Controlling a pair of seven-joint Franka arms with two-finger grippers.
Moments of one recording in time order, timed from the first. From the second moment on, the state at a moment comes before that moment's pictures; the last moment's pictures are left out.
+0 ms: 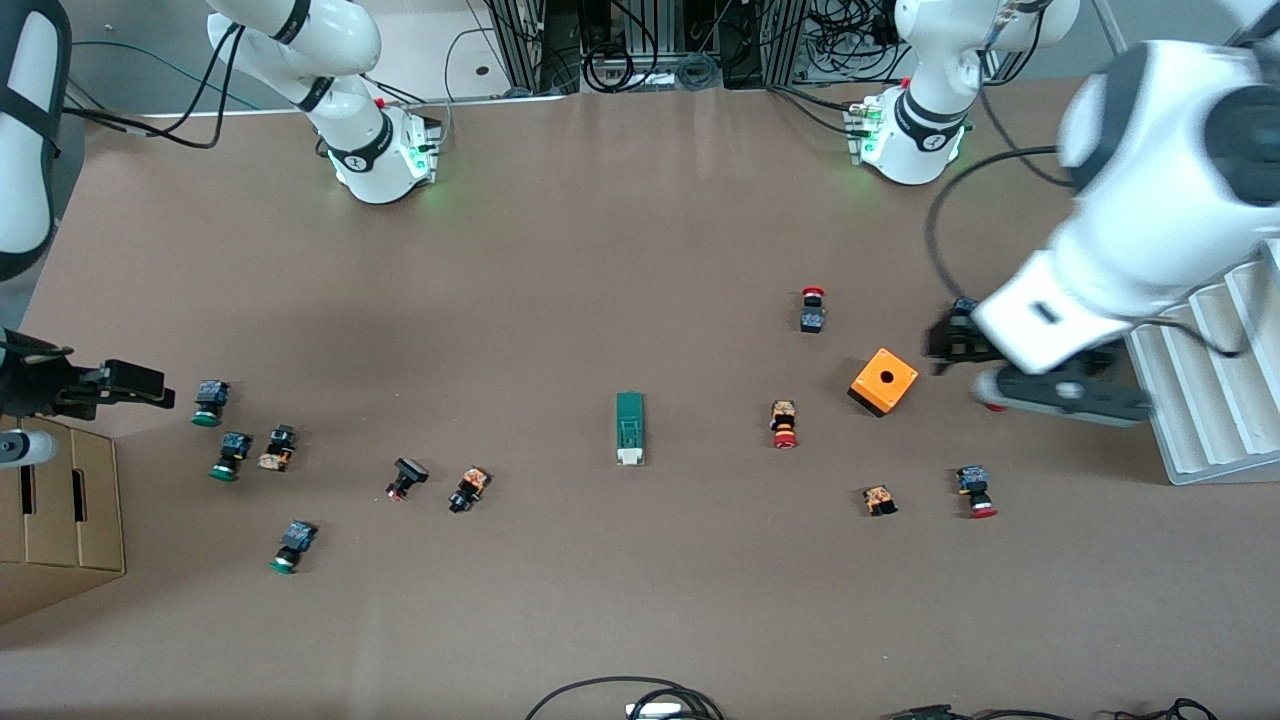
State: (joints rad) left arm -0.06 0.20 -0.17 -1.44 0.03 1.65 -0.02; right arm -0.10 0.25 -0.01 -1.42 0.03 1.60 -0.11
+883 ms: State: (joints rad) left arm -0.02 0.02 -0.03 -1.70 0.00 1.65 0.00; right arm -0.09 0.10 0.00 -1.55 0.02 1.61 -0.03
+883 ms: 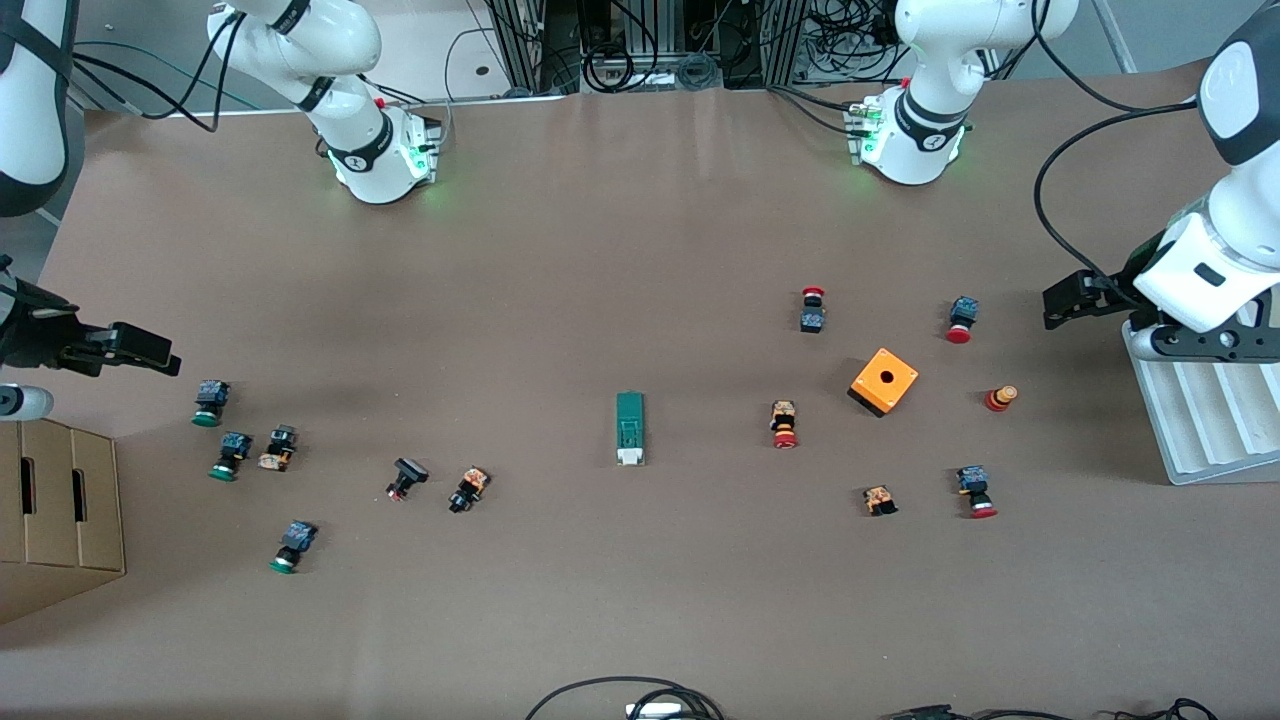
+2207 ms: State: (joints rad) left arm -0.02 0.02 -0.03 -1.69 0.01 1.66 0.00; right arm -0.07 0.11 0.00 -1.55 0.02 1.61 -0.03
